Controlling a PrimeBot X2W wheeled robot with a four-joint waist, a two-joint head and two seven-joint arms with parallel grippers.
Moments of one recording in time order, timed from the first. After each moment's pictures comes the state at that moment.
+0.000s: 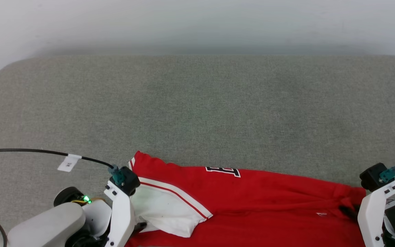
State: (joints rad) left arm -0.68 0.79 -1.27 0.18 -1.10 -0.07 0.52; right arm -0.35 -0.74 0.72 0.36 0.83 0.13 0.42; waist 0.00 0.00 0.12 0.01
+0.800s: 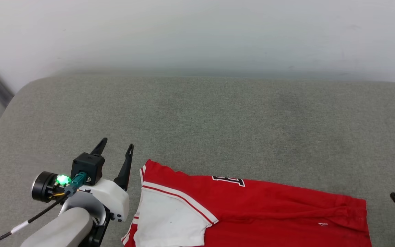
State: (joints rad) left arm -0.50 0.66 -0.97 0.24 -0.84 0.34 -0.26; right arm -0.05 -0.73 0.19 0.32 0.88 0.13 0.21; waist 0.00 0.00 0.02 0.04
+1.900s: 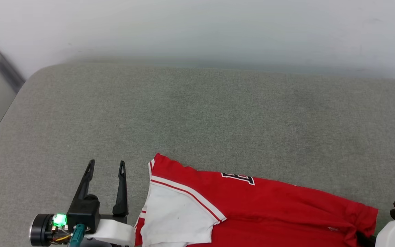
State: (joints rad) left arm -0.03 0.28 -0.28 0.05 -0.21 0.25 -0.26; right arm -0.10 -0.55 0.36 0.51 0.92 0.13 0.35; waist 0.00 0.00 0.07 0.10
